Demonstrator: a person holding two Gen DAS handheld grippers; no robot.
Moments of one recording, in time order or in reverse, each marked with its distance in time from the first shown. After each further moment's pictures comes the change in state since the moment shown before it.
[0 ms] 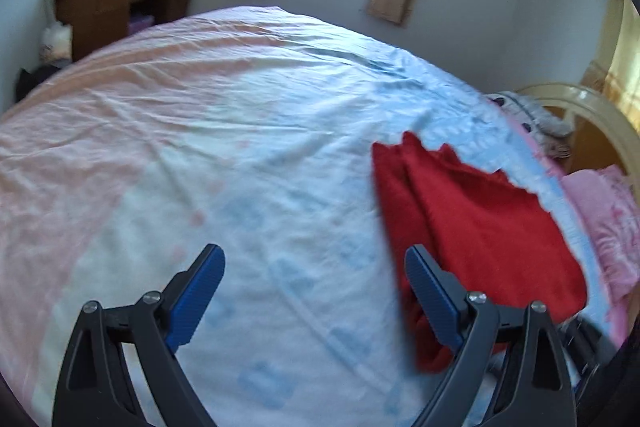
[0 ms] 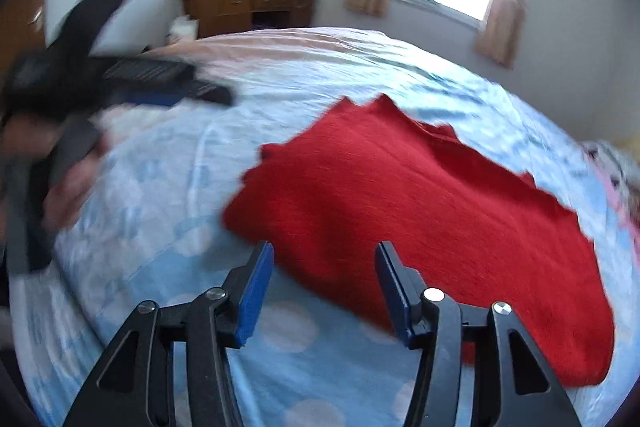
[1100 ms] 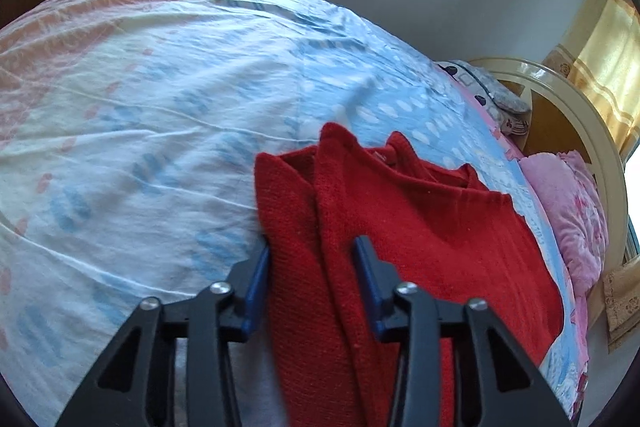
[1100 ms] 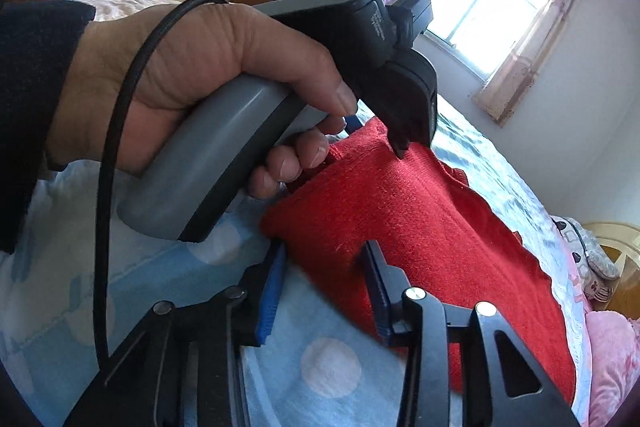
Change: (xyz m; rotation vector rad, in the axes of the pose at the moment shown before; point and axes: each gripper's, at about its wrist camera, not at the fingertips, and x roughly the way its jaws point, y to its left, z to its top) left arm 0.107 -0.053 0.040 0.020 0.157 -0.233; right arm 0.014 0.067 -0.003 -0.234 -0.016 -0.156
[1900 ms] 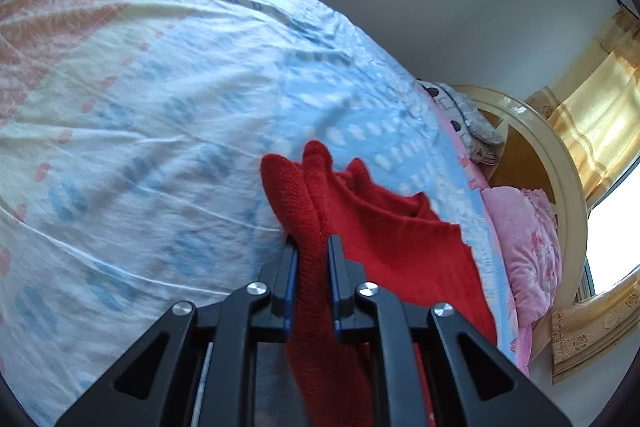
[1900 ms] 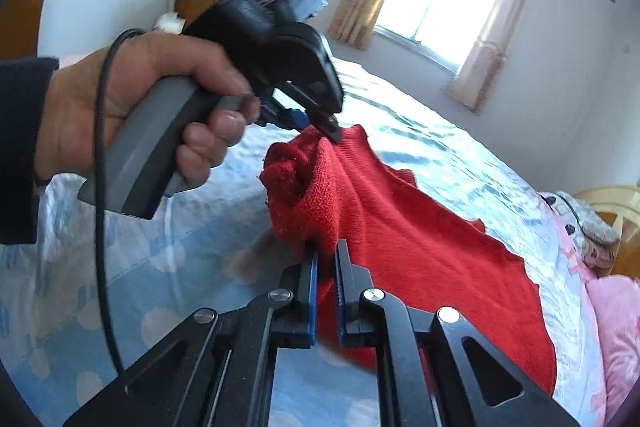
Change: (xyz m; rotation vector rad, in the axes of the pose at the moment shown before) left arm -0.026 -0.010 0.022 -0.132 0.019 -0.136; right arm -0.043 -0.073 -0.001 0.164 -0.060 -0.030
